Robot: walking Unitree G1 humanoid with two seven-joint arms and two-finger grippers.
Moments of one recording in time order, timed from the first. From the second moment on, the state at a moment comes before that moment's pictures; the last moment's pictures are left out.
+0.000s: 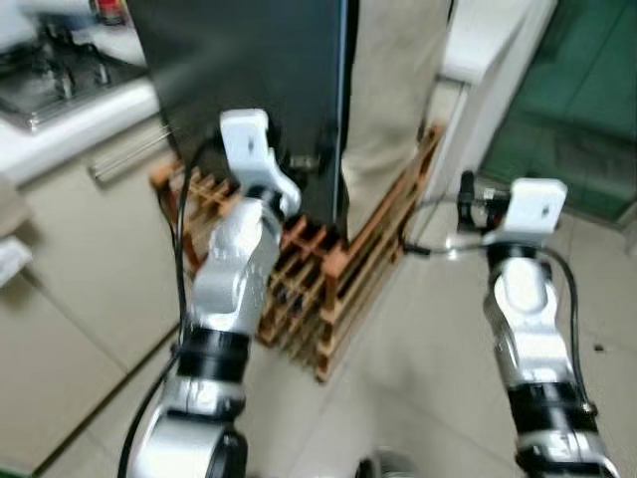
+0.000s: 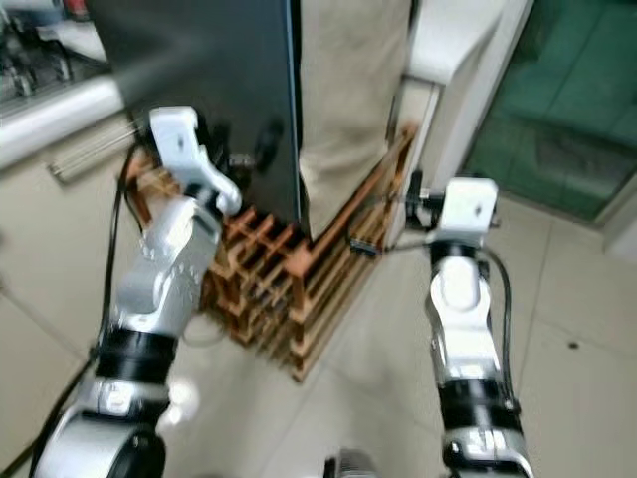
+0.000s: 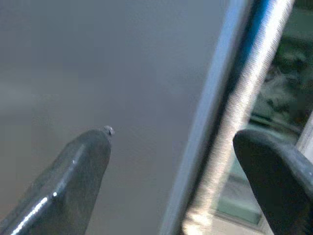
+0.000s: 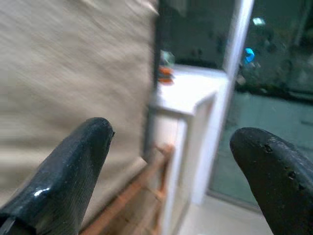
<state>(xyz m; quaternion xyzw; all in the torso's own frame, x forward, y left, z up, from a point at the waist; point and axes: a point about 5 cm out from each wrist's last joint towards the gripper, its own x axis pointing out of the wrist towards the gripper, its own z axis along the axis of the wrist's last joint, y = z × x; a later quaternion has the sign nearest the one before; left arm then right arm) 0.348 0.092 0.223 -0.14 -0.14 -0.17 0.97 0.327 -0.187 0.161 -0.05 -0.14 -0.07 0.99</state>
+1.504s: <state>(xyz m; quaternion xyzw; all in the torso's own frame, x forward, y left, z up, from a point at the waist) 0.382 0.062 0.224 -0.09 -0.09 -0.11 0.99 0.308 -0.209 0.165 -0.09 -0.13 -0.09 0.98</state>
